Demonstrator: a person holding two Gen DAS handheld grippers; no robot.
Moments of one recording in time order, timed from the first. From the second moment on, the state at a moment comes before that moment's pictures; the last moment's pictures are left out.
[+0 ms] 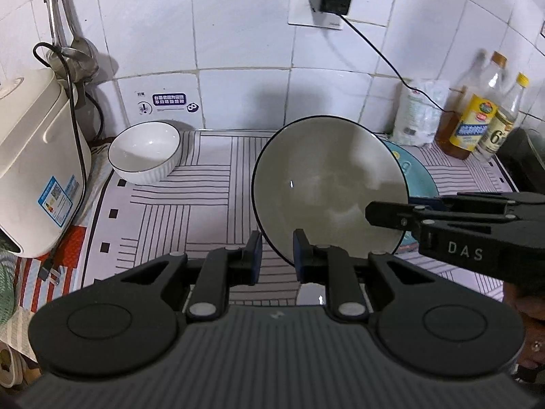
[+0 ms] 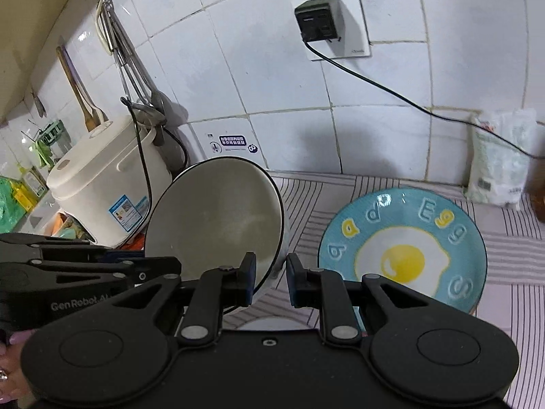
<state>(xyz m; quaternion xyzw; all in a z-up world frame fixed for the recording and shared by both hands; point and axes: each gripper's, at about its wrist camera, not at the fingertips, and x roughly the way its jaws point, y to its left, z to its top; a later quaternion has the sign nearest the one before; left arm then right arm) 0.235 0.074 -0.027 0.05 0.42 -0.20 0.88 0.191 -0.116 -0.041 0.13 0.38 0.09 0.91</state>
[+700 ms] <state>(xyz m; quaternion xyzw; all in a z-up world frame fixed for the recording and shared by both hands) 0.201 0.057 -0.066 0.10 0.51 -0.21 0.83 0.127 -0.113 -0.077 0.14 0.40 0.06 0.90</state>
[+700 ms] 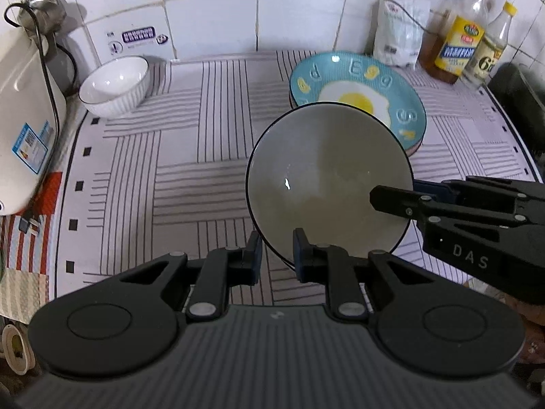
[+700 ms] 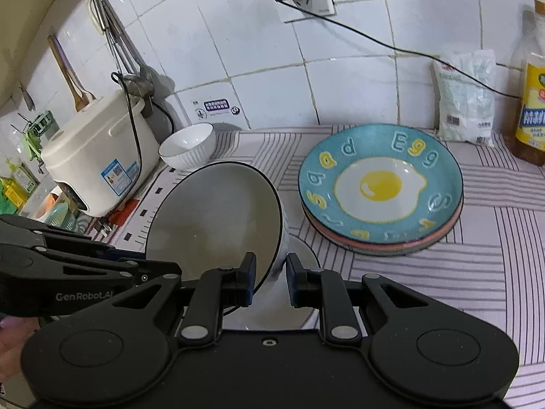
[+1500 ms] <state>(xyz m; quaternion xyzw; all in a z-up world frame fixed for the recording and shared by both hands) 0.215 0.043 -0.095 0.07 0.58 -0.21 0.79 0.116 -0.095 -0.107 0.03 0.39 0.02 0.92</state>
